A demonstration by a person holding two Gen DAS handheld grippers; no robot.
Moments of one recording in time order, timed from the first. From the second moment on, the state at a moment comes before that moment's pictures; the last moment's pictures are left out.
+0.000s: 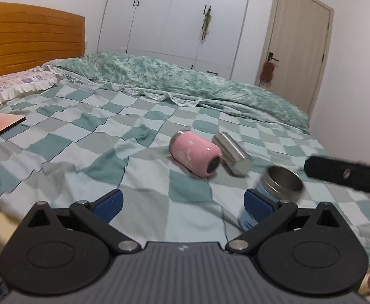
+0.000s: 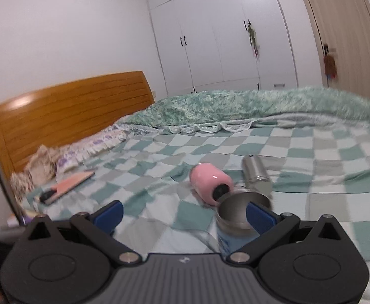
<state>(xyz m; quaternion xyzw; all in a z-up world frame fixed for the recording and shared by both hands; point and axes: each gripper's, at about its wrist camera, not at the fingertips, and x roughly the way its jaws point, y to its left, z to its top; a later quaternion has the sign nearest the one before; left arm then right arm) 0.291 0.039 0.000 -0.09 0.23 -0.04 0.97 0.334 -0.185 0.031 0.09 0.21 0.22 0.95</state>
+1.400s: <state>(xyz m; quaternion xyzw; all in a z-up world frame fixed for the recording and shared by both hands) 0.604 0.023 -0.081 -0.19 0.33 -0.15 0.91 0.740 -0.129 -0.056 0.10 0.50 0.36 0.78</state>
